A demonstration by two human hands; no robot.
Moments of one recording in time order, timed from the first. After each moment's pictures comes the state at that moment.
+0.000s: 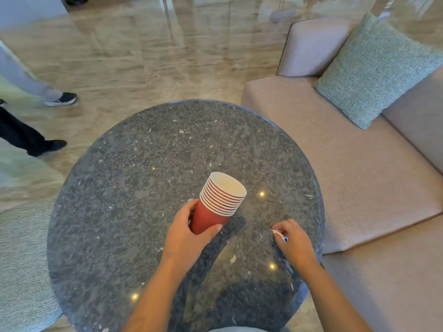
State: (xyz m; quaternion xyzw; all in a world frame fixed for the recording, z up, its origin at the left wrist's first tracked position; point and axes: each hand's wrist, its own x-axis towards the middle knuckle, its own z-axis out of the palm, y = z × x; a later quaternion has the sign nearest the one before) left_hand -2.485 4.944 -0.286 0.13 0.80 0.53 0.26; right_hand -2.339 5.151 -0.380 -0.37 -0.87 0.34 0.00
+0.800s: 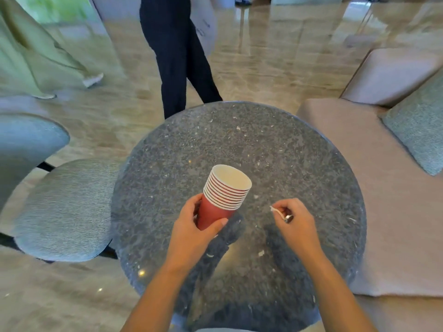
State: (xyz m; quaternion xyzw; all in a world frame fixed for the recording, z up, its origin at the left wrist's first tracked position) left_hand -2.456 4.875 -0.268 0.04 0.80 0.58 0.13; right_hand -2.404 5.095 -0.304 -0.19 -0.87 0.44 0.13
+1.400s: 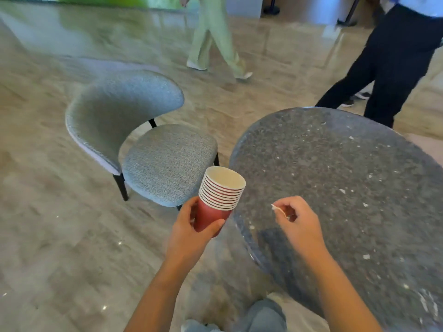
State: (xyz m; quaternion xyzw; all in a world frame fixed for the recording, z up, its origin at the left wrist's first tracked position) left_hand -2.379 4.610 -0.270 -0.14 0.77 0.62 -0.01; right_hand -2.409 4.836 -0.270 -0.01 -0.87 0.48 0.04
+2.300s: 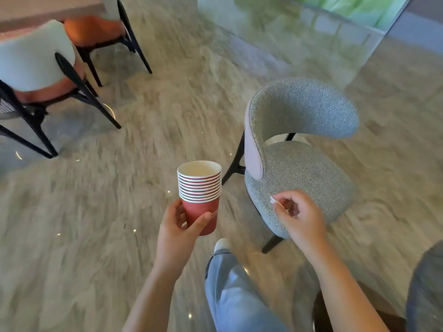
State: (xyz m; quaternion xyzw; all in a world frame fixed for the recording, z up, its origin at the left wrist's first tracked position) left_hand -2.326 4.252 -0.293 -0.41 0.61 0.63 -0.25; right_hand -2.492 4.414 -0.268 0.28 -0.81 0.50 -0.11
